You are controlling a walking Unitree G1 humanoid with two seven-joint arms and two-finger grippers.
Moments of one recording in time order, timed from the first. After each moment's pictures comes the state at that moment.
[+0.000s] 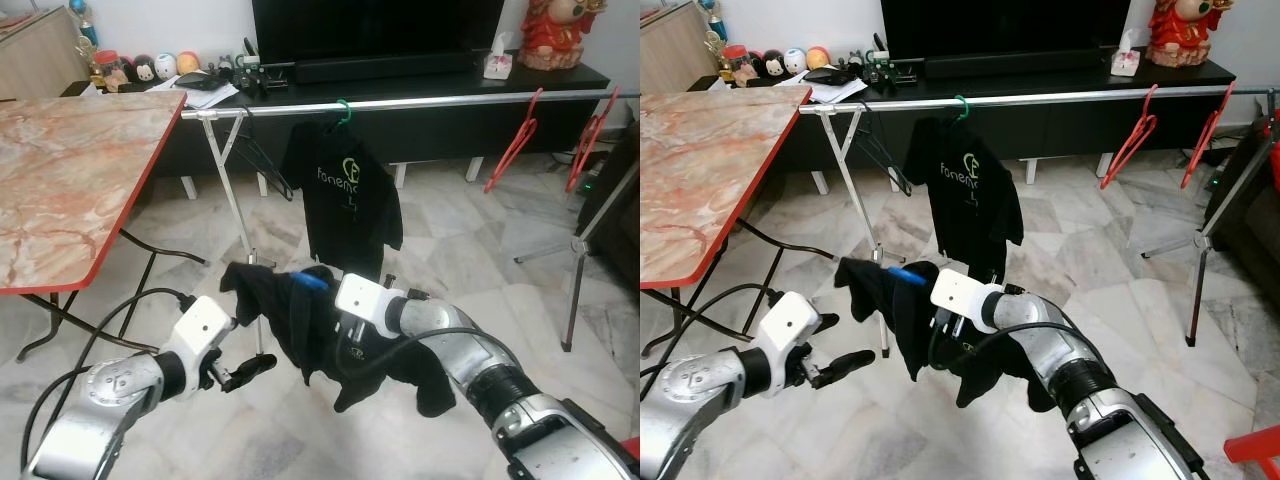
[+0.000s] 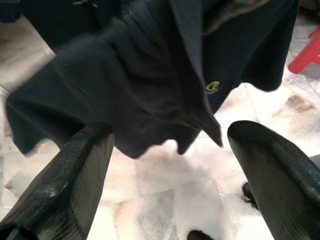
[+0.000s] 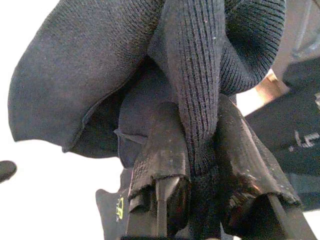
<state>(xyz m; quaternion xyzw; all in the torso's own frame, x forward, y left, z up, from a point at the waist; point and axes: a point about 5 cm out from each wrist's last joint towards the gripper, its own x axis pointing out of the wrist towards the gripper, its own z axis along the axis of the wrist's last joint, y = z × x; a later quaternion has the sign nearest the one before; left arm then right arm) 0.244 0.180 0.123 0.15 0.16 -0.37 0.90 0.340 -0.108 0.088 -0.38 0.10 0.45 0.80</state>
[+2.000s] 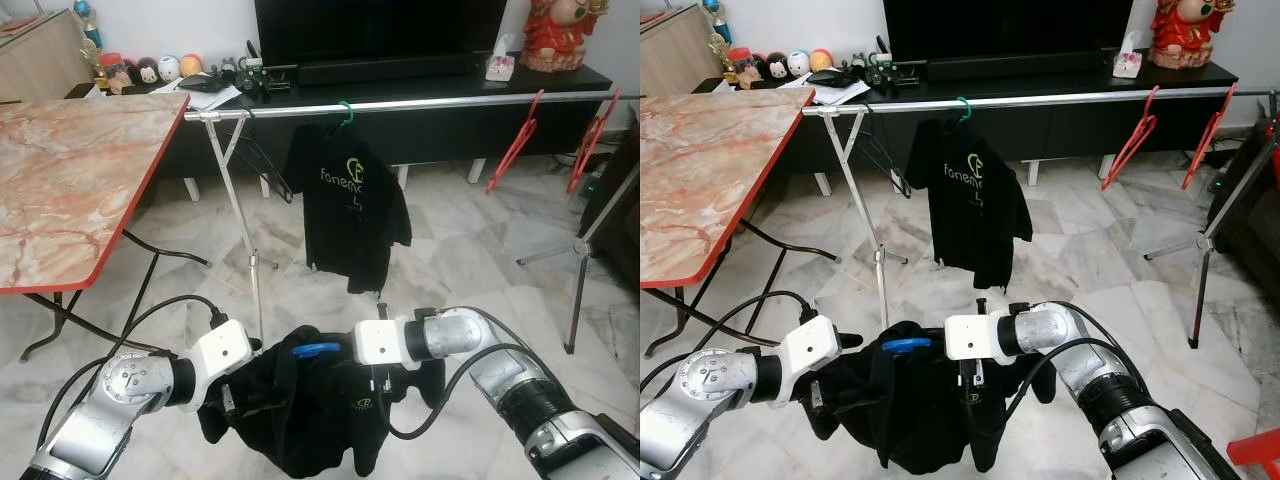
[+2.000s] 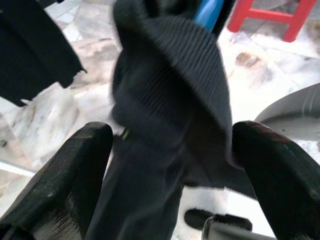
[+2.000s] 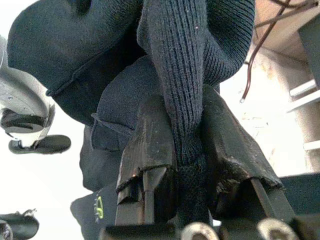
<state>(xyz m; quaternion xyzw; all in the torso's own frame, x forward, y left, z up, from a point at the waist) 0.246 0.157 0.105 0.22 0.16 -0.52 0.81 0.307 -0.111 0.094 -0.37 0.06 0.63 0.68</state>
